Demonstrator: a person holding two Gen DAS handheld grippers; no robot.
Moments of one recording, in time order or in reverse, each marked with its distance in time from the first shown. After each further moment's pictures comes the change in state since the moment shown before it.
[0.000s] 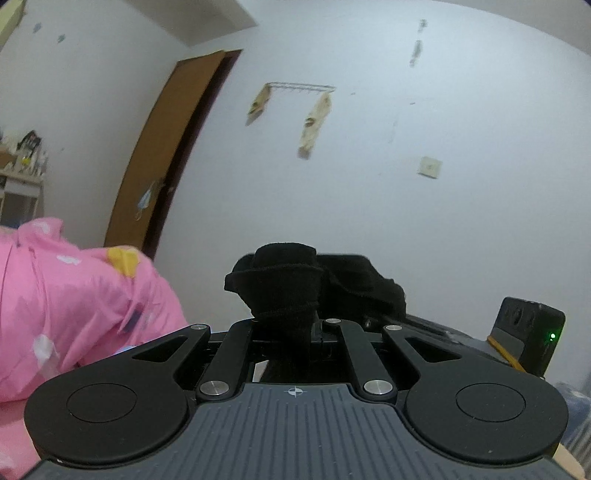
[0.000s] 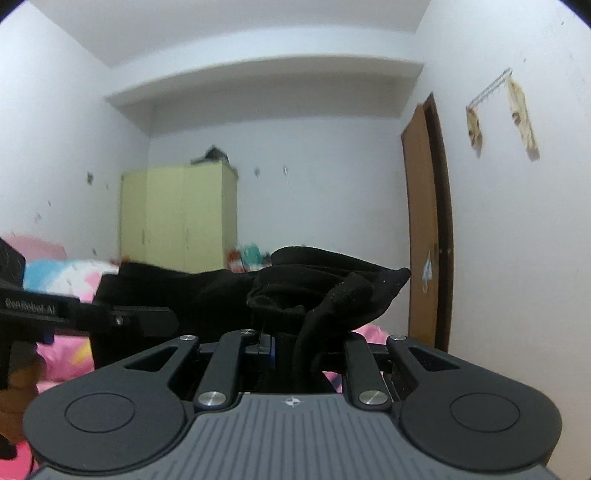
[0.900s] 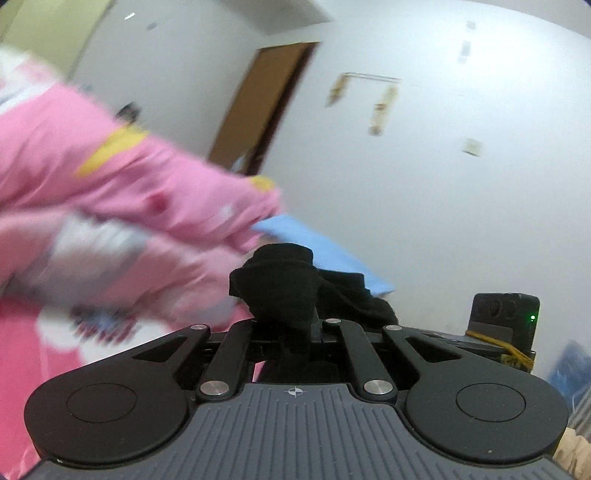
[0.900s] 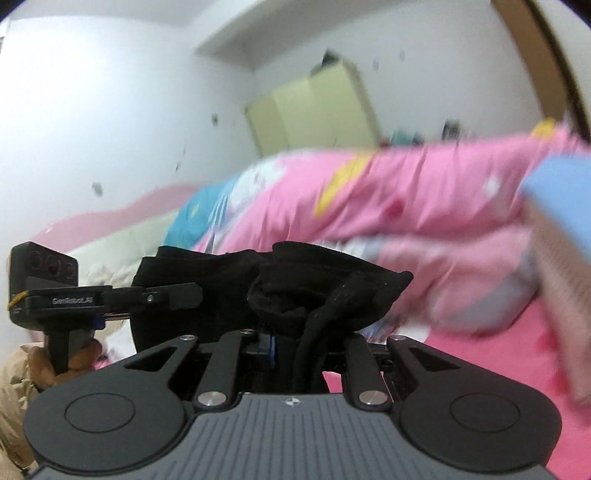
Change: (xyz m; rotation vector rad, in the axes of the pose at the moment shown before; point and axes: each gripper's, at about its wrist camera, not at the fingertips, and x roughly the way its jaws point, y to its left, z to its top) left arm -0.328 0.013 -0.123 -0.029 0.062 0.185; right arm -0.134 0.246 -0.173 0.226 0.210 0.467
